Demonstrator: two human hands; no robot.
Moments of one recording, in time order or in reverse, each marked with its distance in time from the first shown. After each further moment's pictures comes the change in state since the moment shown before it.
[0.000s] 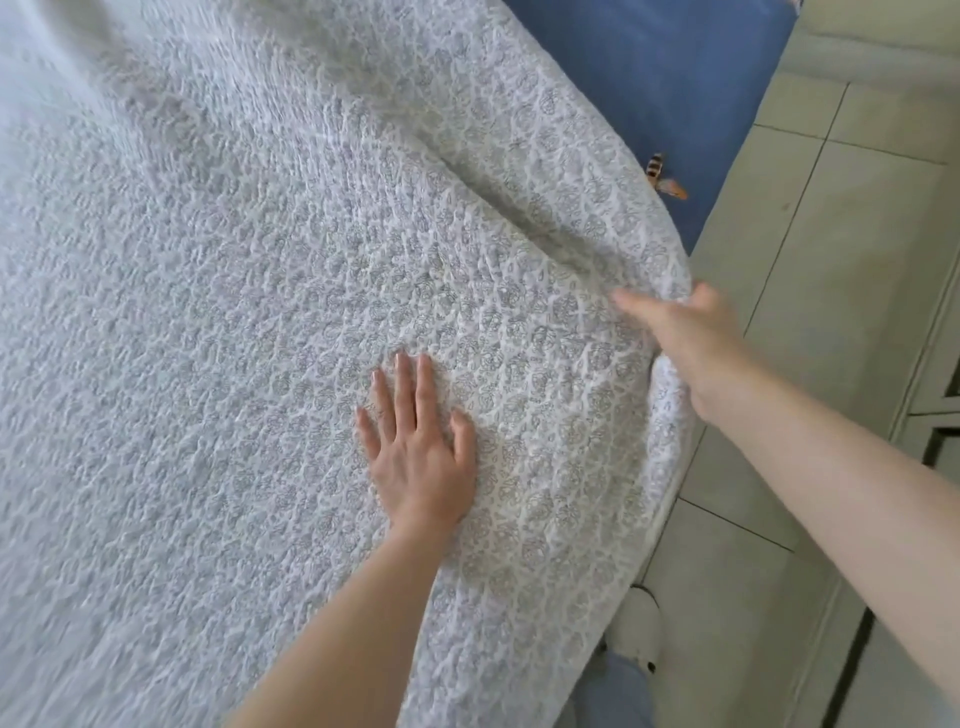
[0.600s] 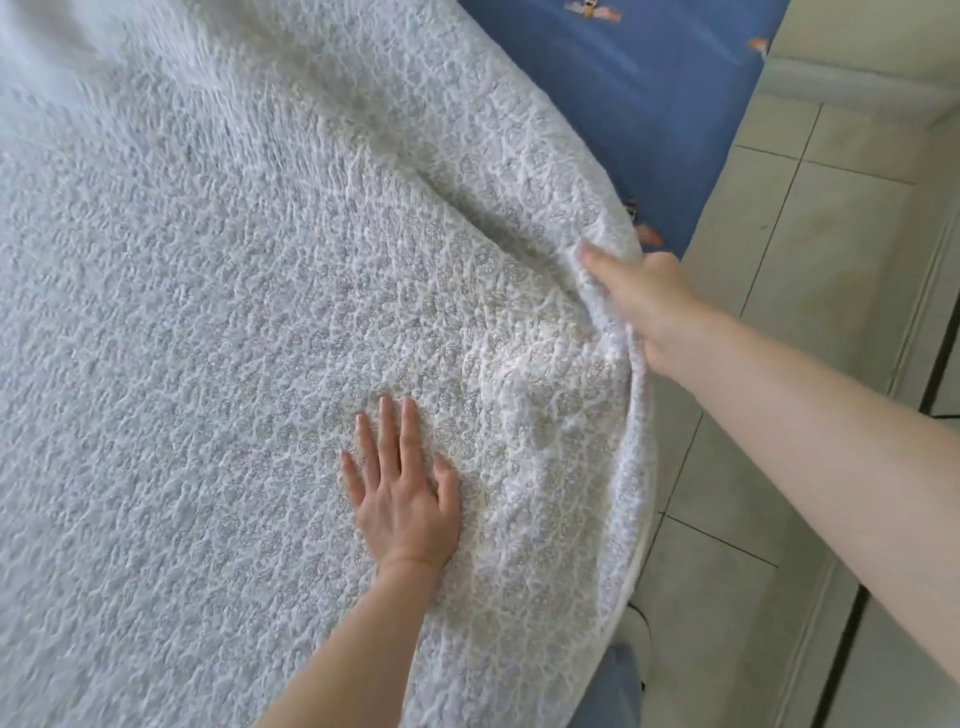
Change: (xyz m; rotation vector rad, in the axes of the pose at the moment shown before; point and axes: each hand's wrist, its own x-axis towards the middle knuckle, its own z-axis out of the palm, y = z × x) left_hand 0.002 -0.002 0.002 0.032 0.000 0.019; right_hand 0.041 -0.068 0.011 0.032 -0.024 -0.021
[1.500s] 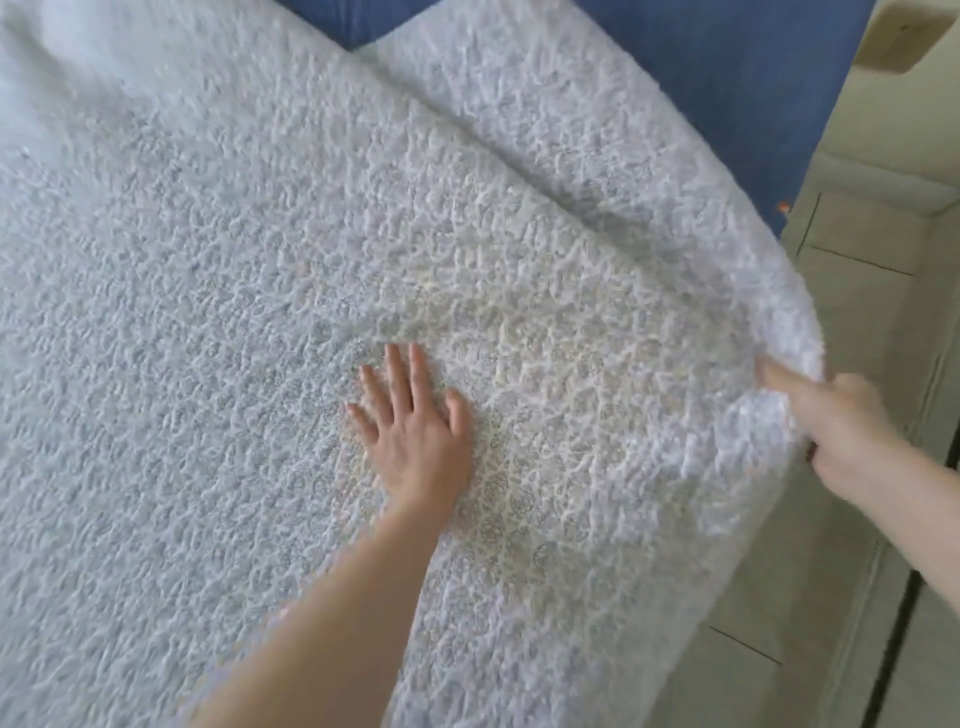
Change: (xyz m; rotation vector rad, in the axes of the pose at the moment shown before) left_hand 0.204 0.072 -0.046 -0.101 -0.100 -0.081; right_hand 0.064 -0.043 -0.093 0.008 0.323 0.227
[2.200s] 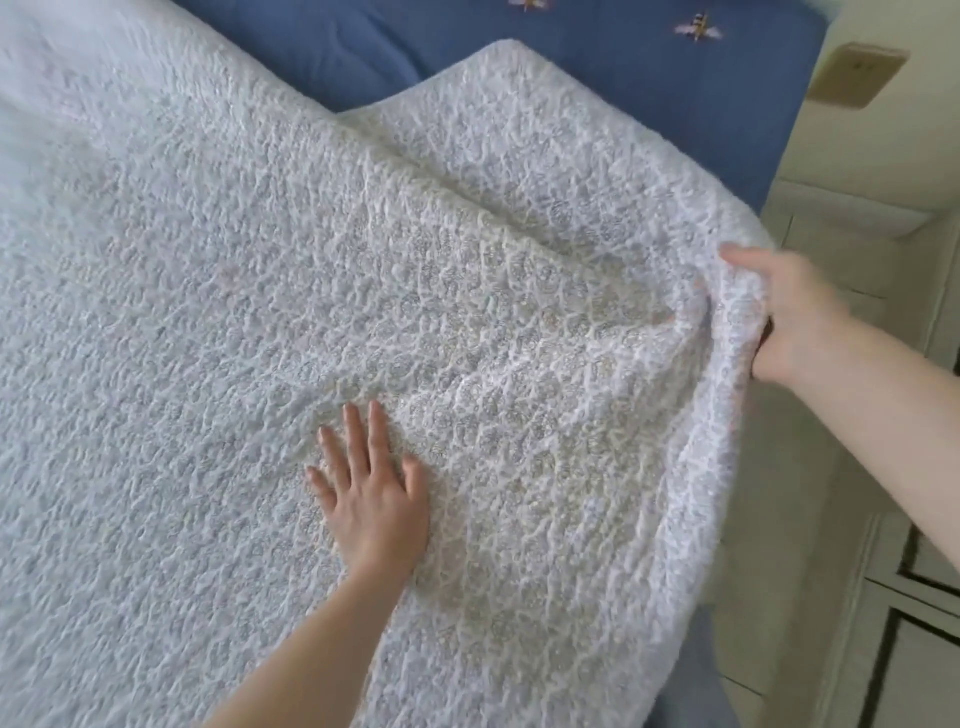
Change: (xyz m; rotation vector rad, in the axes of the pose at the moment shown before) left_hand 0.001 0.002 -0.001 0.046 -0.014 -0.060; right_hand 0.068 -0.108 0.017 0.303 -0.300 0.129
